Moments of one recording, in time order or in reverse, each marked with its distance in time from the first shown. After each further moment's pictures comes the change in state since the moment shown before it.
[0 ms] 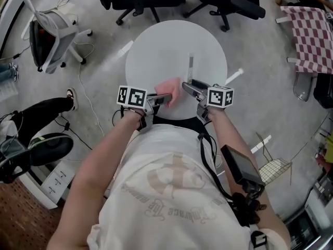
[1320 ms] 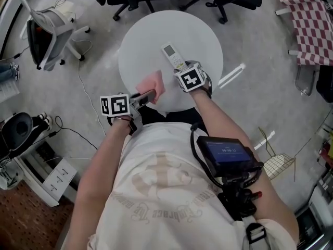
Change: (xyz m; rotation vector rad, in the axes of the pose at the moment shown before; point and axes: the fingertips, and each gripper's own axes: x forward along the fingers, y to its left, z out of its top) left arm -0.038 0.004 -0.017 0.033 -0.210 0.118; right arm 0.030 -0.037 0.008 -0.615 0.338 -0.541
